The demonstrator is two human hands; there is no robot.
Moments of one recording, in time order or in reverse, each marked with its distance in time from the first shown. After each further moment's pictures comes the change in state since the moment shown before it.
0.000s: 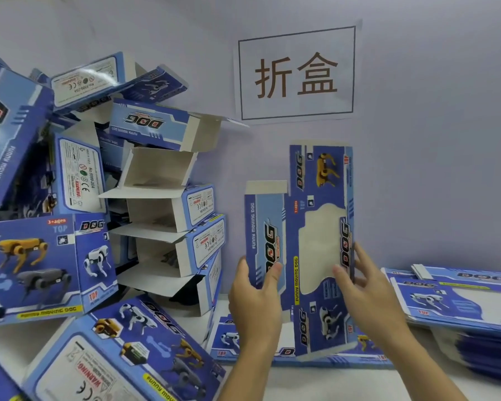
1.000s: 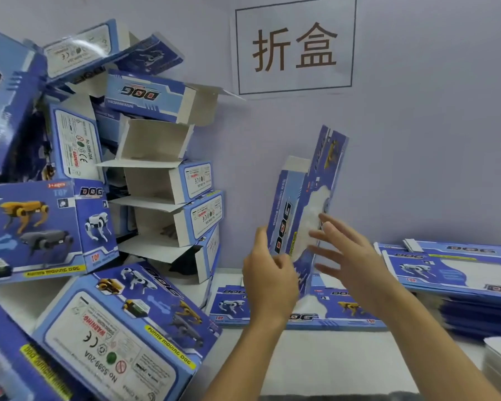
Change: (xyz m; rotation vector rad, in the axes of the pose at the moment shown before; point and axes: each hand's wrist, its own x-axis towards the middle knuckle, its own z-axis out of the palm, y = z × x) left_hand -0.024 0.003 0.009 0.220 -0.117 0.148; right_hand -0.005 -0.015 0.001 0.300 -0.262 0.096
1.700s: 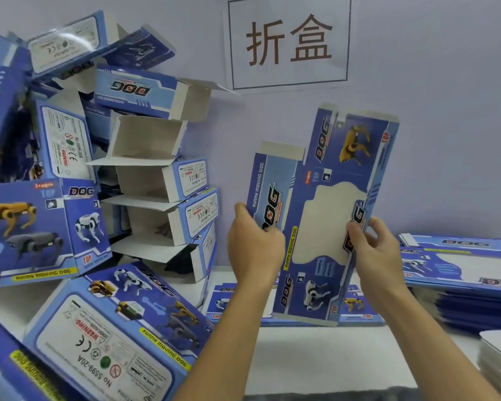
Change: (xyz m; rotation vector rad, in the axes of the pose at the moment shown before) left_hand 0.041 0.022 -0.010 0.061 0.023 -0.137; right_hand 0.010 0.022 -0.026 0.004 0.382 -0.209
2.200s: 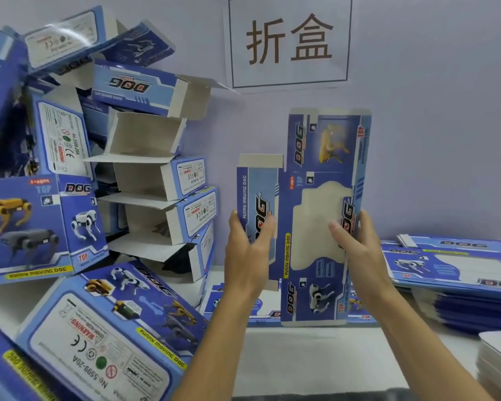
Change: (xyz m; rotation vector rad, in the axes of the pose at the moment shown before) left_hand -0.006 -0.023 -0.009 -0.374 -0.223 -0.012; right_hand -0.012 -0.012 0.016 -0.015 -0.139 -0.016
